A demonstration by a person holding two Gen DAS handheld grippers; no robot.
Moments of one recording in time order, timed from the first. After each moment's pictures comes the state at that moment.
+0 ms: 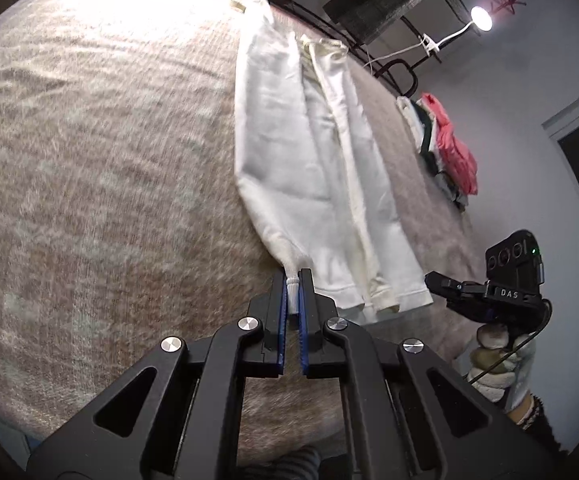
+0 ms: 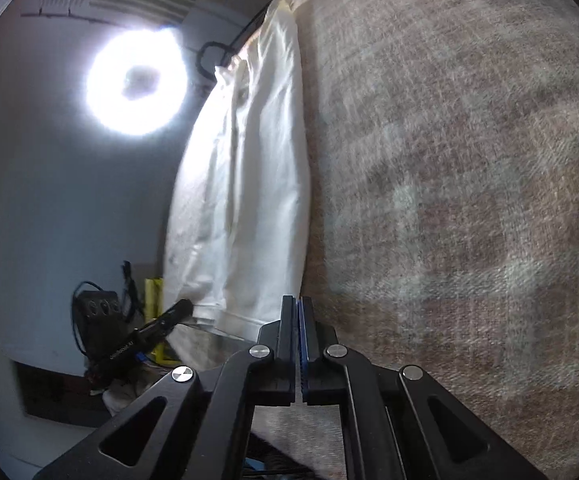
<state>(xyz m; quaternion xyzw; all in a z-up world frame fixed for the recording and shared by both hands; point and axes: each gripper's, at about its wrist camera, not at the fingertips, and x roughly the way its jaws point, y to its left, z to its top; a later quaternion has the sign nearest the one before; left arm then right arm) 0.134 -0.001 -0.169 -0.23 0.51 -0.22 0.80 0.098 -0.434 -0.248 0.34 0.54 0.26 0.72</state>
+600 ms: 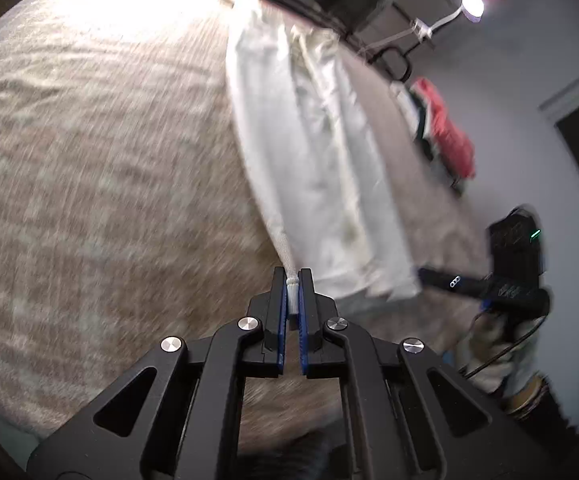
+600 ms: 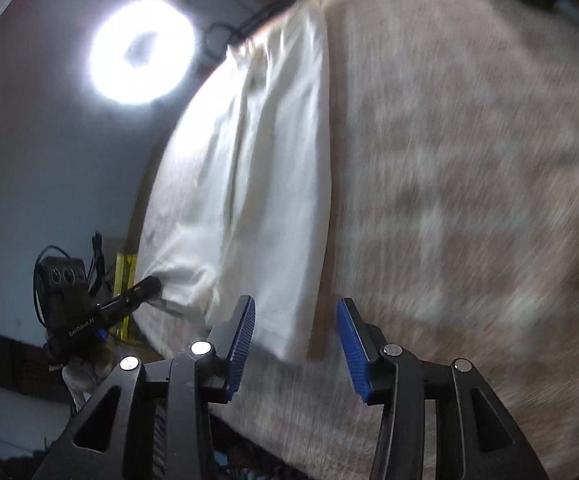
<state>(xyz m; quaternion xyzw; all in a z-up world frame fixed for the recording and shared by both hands) 0.128 -0.003 -0.172 -0.19 0.53 -0.23 0.79 0.108 -0.416 -0.232 0.24 0.57 0.26 0.74</state>
